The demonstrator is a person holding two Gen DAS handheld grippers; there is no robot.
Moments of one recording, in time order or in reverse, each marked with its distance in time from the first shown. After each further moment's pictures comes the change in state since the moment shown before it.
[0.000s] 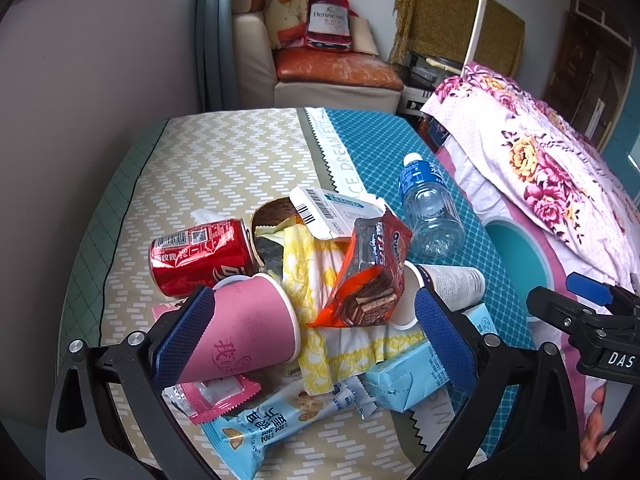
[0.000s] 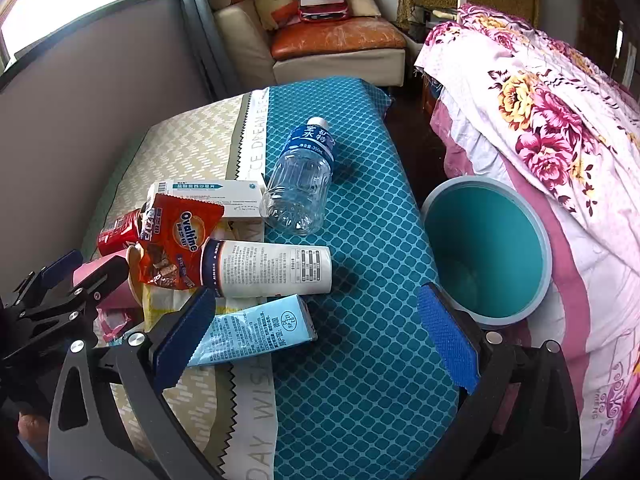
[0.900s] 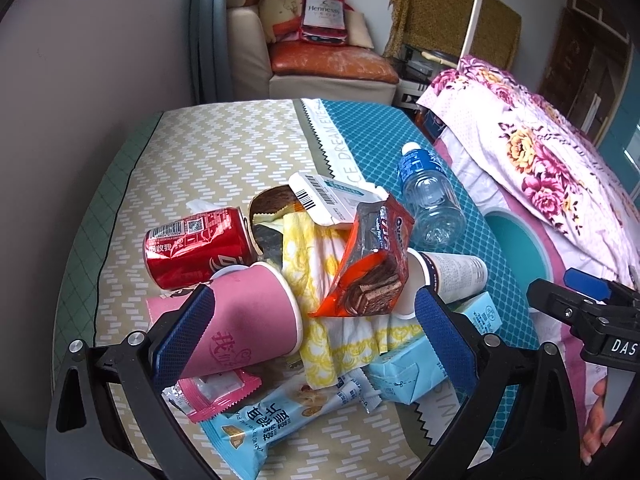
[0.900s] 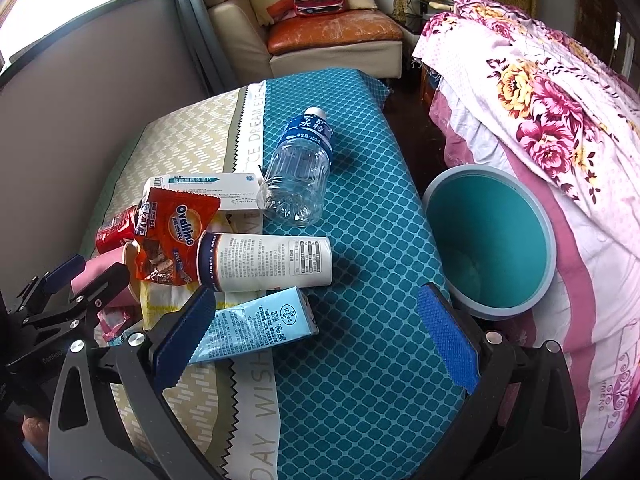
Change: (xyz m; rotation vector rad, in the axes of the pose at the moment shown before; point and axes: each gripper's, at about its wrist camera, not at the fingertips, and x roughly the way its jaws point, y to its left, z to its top) left arm 0.006 -0.001 -0.010 0.018 0.016 -0.012; right arm 0.006 -0.001 -0.006 0.025 0.020 0.004
